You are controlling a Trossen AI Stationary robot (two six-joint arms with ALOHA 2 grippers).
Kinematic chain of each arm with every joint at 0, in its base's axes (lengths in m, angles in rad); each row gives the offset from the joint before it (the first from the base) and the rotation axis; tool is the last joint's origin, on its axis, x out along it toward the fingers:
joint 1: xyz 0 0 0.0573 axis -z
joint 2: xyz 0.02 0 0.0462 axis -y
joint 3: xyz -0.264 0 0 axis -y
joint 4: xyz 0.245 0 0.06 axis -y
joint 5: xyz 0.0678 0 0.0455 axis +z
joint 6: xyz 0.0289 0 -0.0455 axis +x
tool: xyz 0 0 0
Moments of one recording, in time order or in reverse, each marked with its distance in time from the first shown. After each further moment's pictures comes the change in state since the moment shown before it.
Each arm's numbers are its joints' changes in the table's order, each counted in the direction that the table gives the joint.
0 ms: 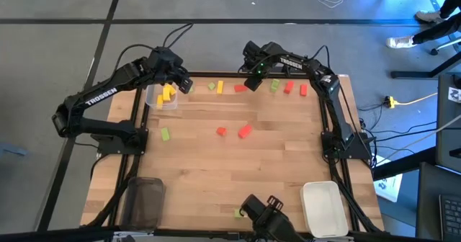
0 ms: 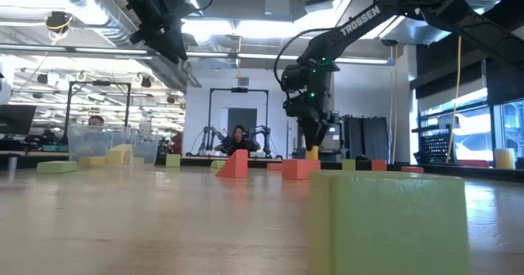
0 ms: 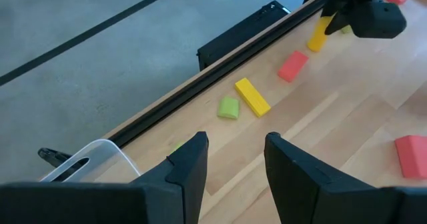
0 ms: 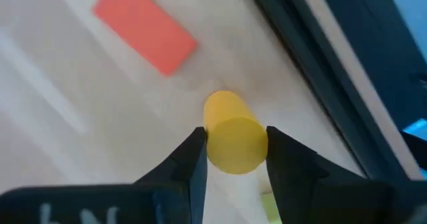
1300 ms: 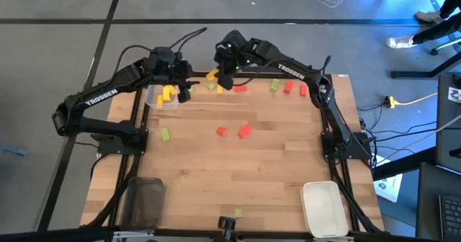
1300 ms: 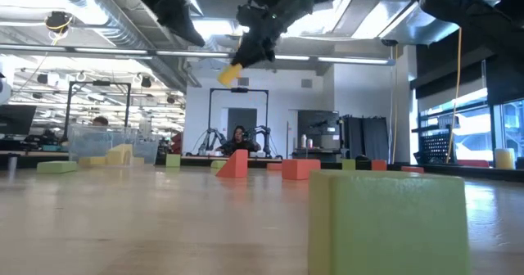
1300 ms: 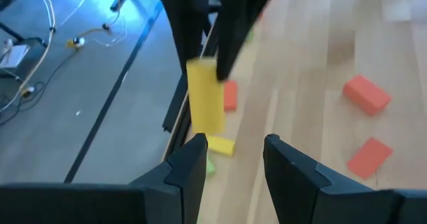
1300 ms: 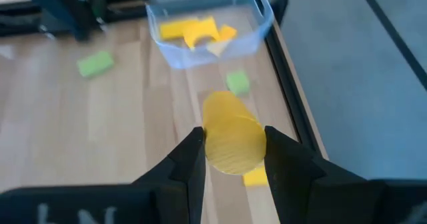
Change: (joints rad) left arm 0.059 -0.002 0.000 0.155 -0.236 0.580; right arm -0.258 0.021 0.452 0.170 0.165 -0.102
